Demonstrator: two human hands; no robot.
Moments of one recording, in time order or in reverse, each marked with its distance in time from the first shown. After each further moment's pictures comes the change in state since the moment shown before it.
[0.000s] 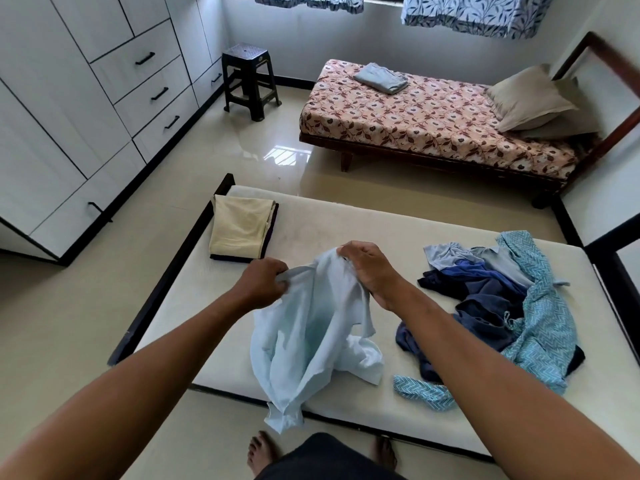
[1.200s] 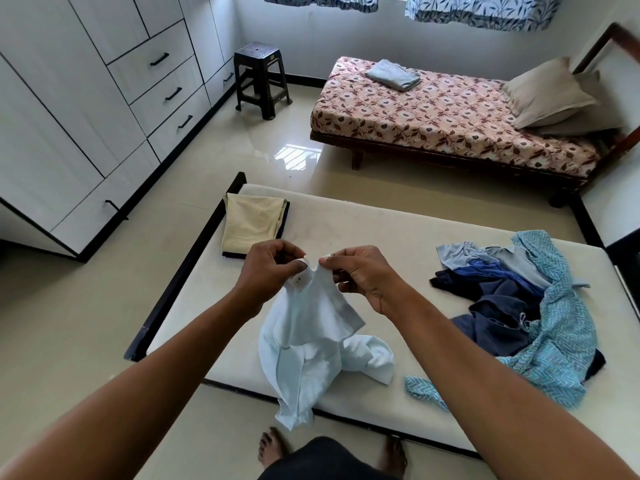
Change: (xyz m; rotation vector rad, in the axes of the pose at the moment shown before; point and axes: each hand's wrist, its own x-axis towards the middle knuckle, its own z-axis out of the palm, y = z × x) left_hand -0.033 0.027 -0.031 -0.740 0.219 -0.150; right_hand -0.006 -0.010 0.027 0.200 -0.074 0.211
